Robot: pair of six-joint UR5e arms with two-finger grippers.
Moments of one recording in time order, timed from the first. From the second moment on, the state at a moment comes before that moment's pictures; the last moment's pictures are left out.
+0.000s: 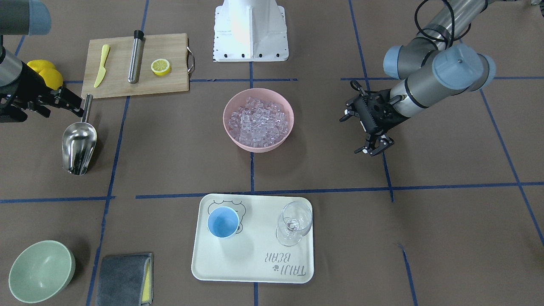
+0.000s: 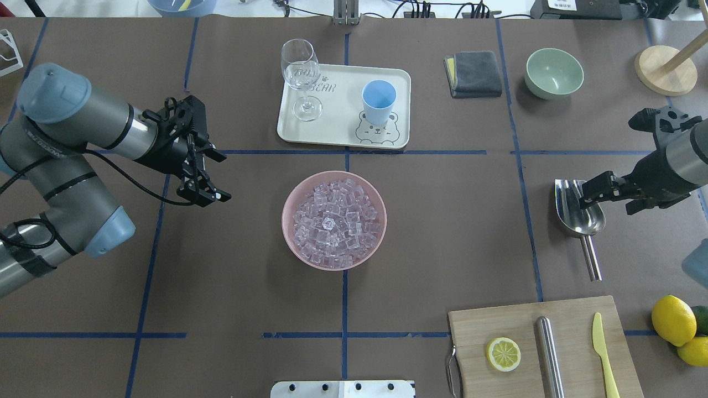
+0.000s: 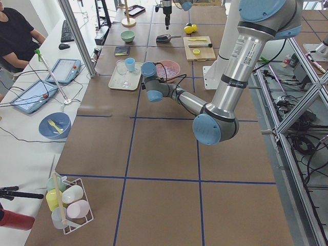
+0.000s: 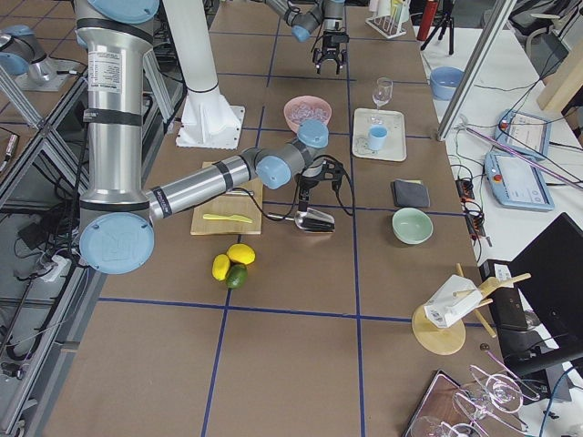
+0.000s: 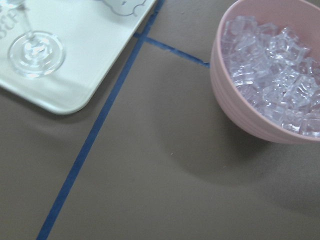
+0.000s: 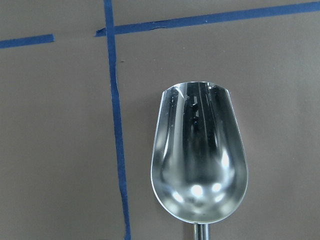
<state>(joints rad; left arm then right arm) -0.78 -1.95 -1.54 -2.45 -2.31 0.00 0.94 -1.63 1.99 -1.36 2.27 0.92</state>
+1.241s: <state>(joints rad) -0.75 -1.95 -1.51 -2.50 -2.29 0.00 0.76 -1.63 1.91 -1.36 2.15 0.98</state>
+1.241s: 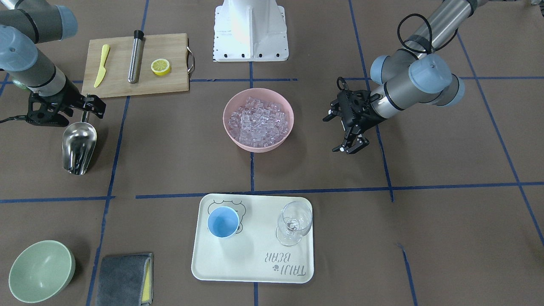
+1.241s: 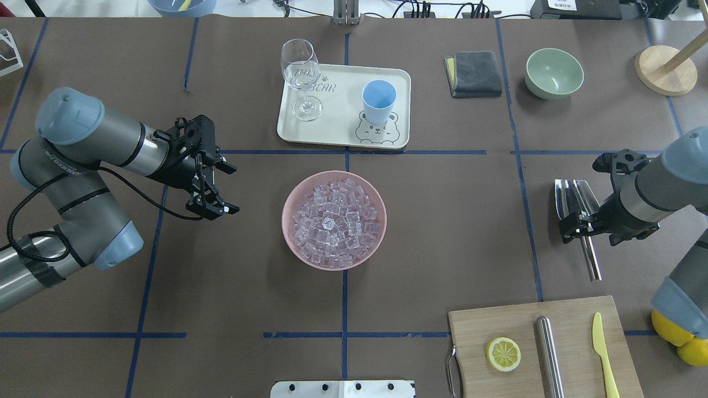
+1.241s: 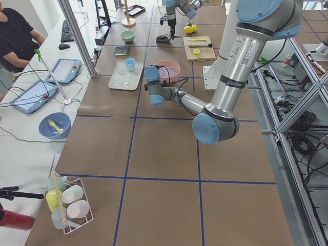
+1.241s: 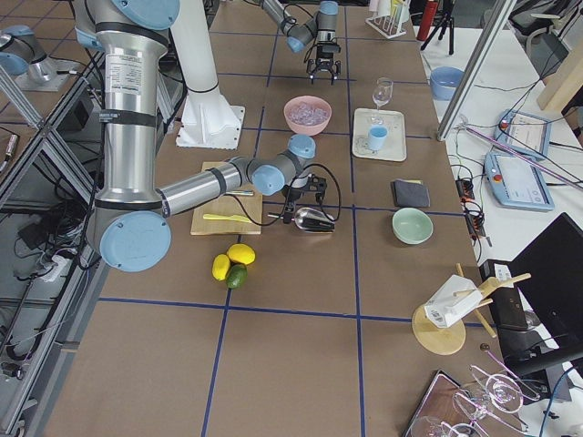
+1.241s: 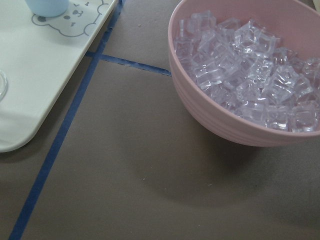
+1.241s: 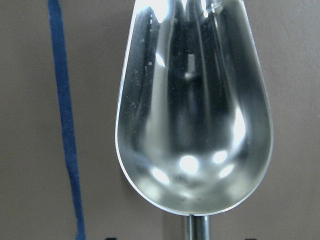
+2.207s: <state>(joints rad) -0.75 -1.96 -1.52 -2.50 -2.29 0.00 0.74 -1.64 1.91 -1.36 2.16 0.98</state>
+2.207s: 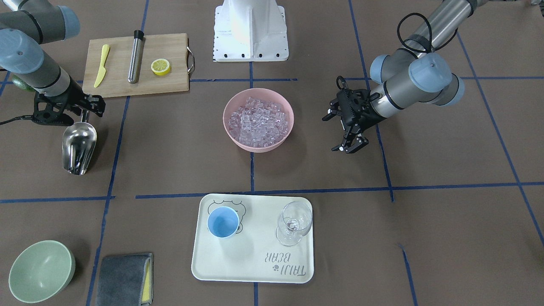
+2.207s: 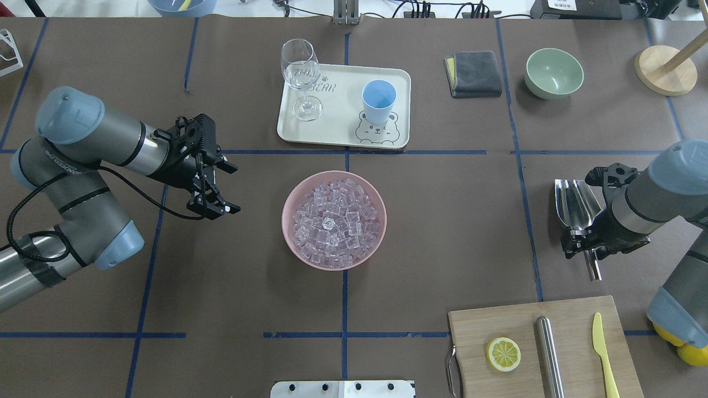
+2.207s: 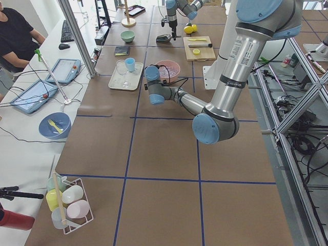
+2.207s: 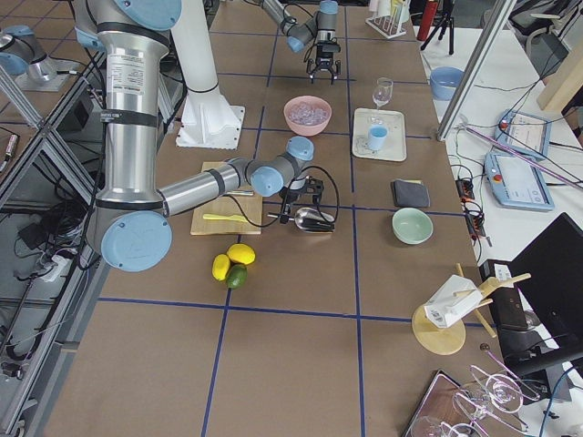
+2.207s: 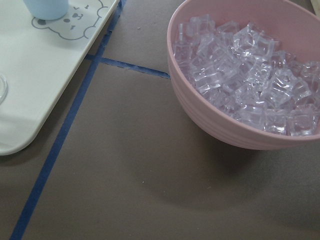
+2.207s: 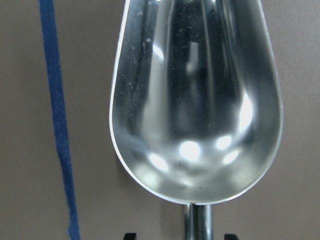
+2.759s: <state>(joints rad) -0.75 -1.96 -1.52 -2.50 -2.29 0.00 0.74 -1.67 1.90 -1.36 2.16 0.97</state>
